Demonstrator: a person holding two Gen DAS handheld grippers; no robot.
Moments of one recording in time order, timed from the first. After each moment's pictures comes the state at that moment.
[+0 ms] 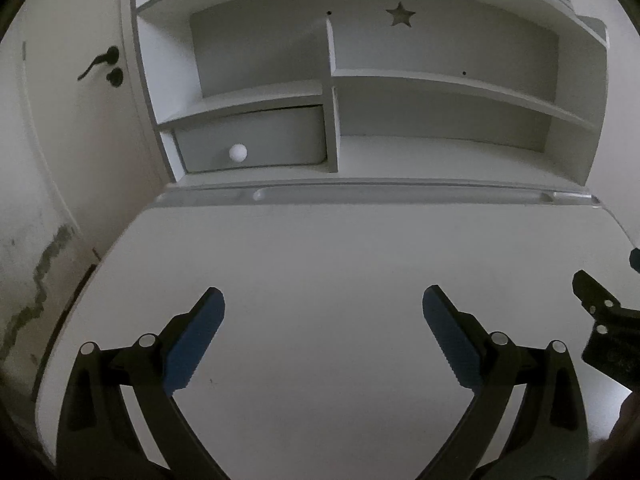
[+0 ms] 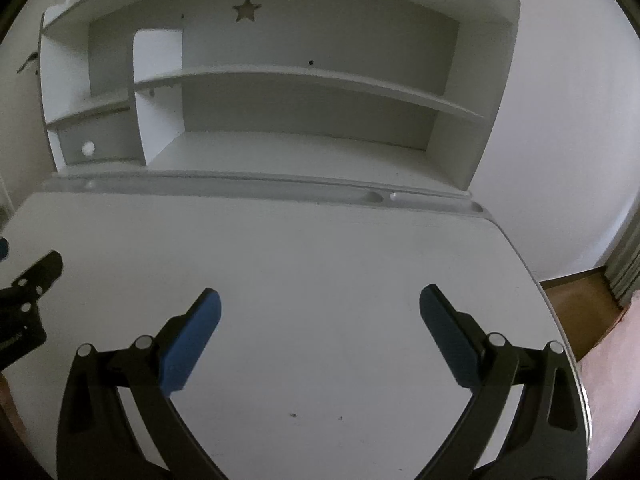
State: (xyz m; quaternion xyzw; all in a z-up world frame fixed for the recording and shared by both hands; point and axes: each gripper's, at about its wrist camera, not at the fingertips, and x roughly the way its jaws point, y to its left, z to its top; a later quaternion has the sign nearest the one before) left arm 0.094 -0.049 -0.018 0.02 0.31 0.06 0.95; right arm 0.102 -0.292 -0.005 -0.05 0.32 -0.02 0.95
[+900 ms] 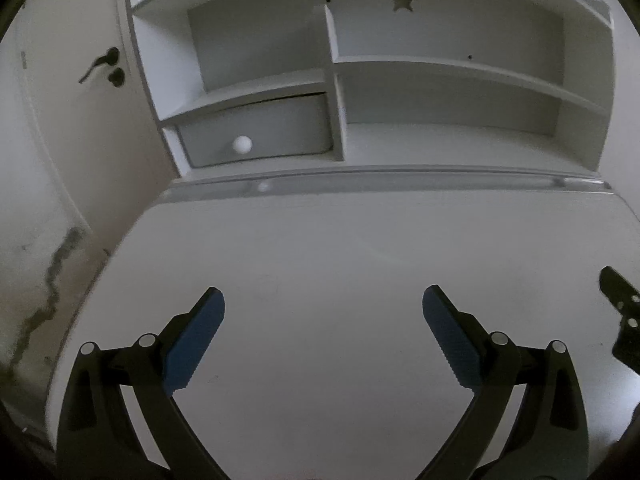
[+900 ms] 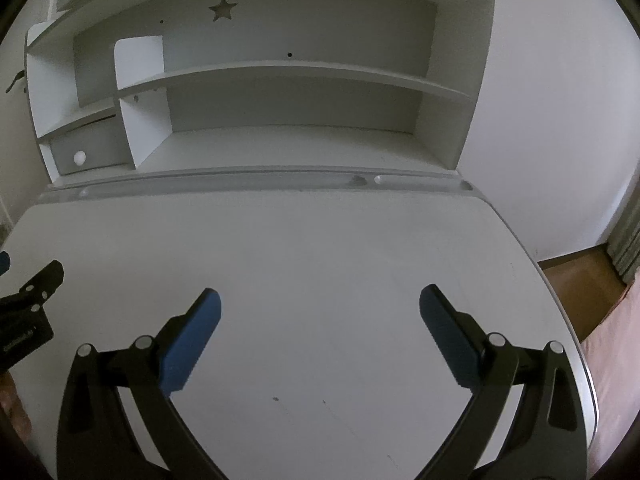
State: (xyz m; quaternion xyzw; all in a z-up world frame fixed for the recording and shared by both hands) left arm 0.098 -0.058 -0.023 0.03 0.33 0.07 0.94; right arm 0.100 -0.302 -0.011 -0.02 0.34 -0.04 0.94
